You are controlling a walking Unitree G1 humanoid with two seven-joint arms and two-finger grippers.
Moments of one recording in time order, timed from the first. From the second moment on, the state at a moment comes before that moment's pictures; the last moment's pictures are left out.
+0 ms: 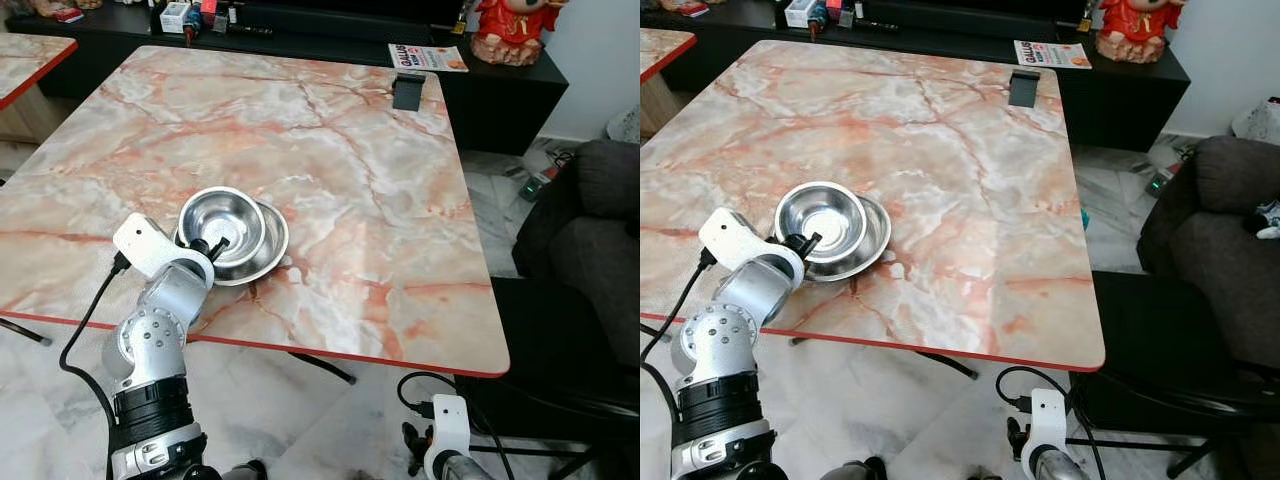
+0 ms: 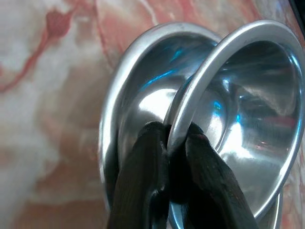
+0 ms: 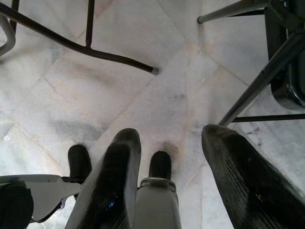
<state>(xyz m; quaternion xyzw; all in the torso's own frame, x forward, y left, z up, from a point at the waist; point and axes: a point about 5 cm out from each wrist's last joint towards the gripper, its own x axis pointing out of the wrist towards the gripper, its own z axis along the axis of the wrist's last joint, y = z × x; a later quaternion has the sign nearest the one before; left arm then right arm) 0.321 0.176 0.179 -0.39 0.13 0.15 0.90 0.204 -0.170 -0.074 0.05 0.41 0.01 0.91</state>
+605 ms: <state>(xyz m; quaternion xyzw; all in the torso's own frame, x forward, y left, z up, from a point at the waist) 0.322 0.176 0.182 -0.41 0.13 0.15 0.89 0.204 -0.170 -0.074 0.05 0.41 0.00 0.91</state>
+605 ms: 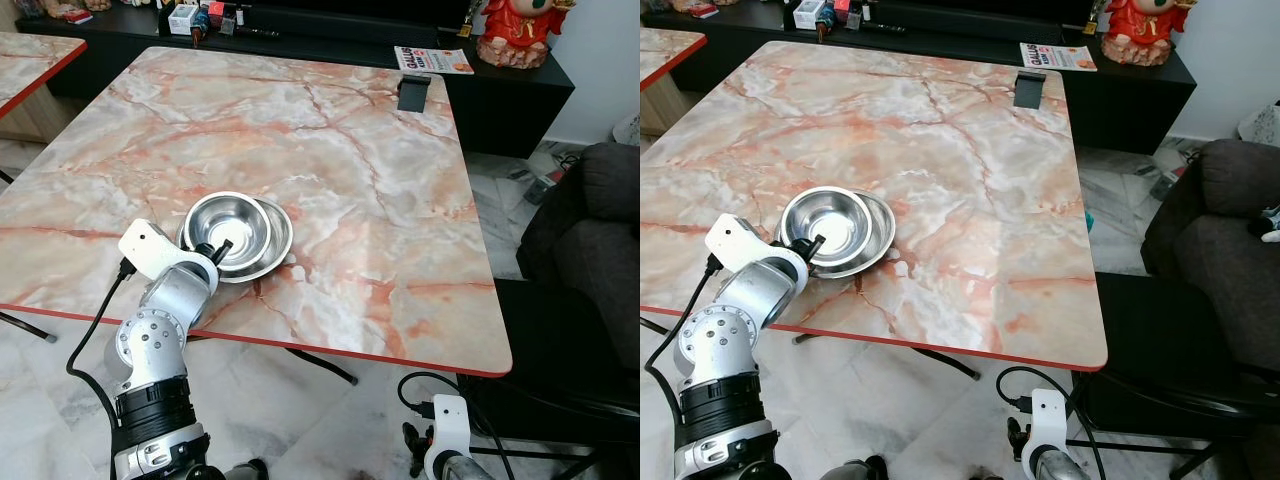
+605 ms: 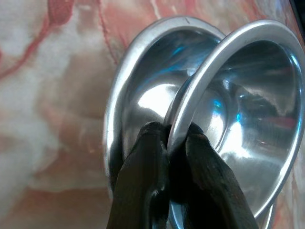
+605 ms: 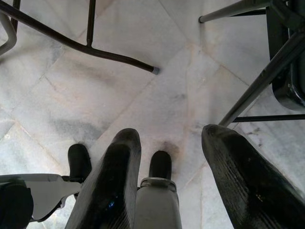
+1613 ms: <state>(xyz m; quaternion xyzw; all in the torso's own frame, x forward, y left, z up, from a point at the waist) 0.328 0.173 0.199 -0.40 0.12 0.10 0.90 0.205 -0.169 -0.073 0.05 0.41 0.00 0.91</state>
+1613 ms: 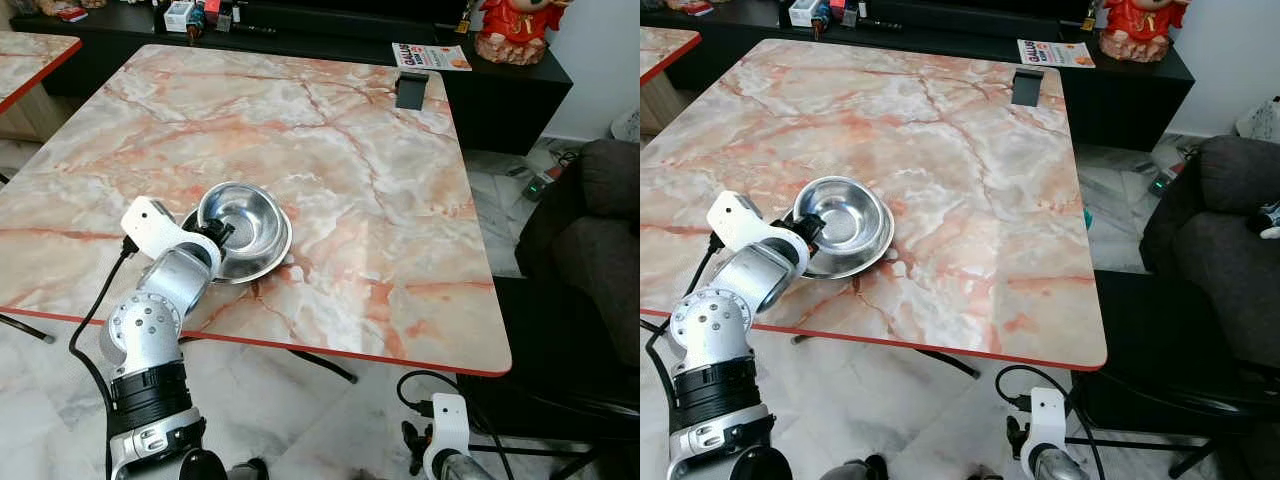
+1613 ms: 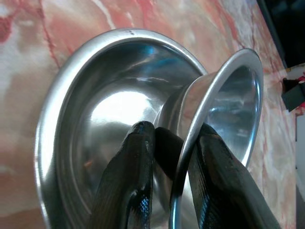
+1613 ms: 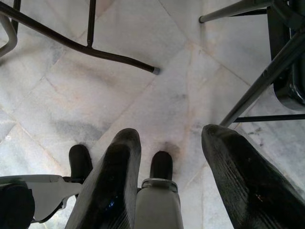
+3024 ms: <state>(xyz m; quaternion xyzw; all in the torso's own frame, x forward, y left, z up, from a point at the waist) 0.330 0.170 0.209 -0.31 0.14 0.06 0.94 0.208 -0.168 -0.072 0.05 0.41 0.01 0.91</state>
